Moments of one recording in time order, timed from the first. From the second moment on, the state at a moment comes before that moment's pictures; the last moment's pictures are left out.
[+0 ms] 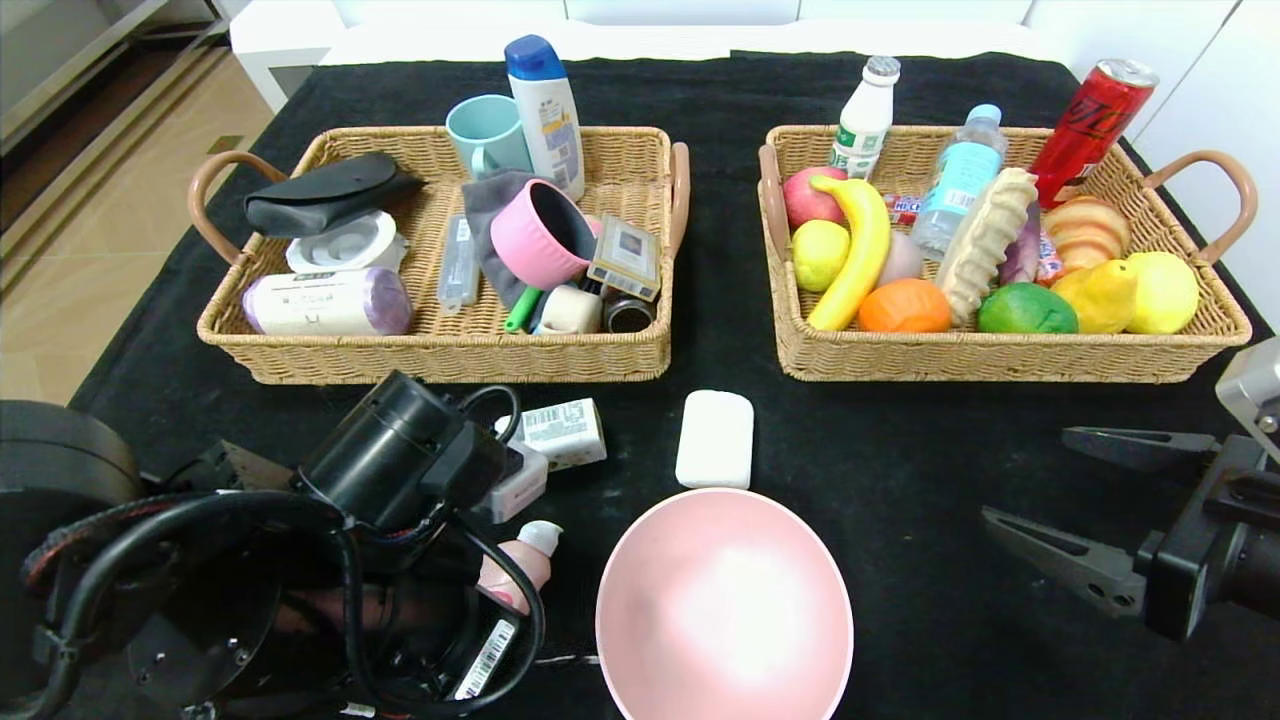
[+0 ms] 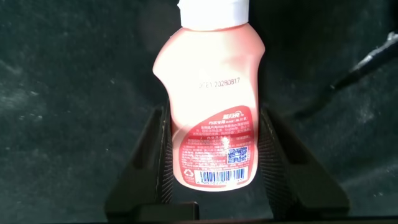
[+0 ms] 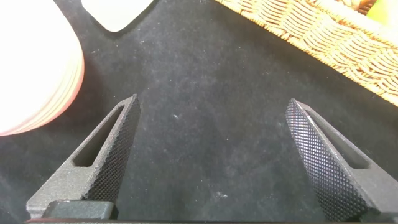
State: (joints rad) left arm -0.70 1.57 -1.02 0.47 0.25 -0.12; right arm 0.33 1.21 -0.55 -0.40 0.23 -0.23
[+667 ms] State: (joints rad) left arm -0.64 1.48 -1.04 0.43 0.25 -0.12; right arm 0.33 1.21 -0.55 -0.40 0.23 -0.23
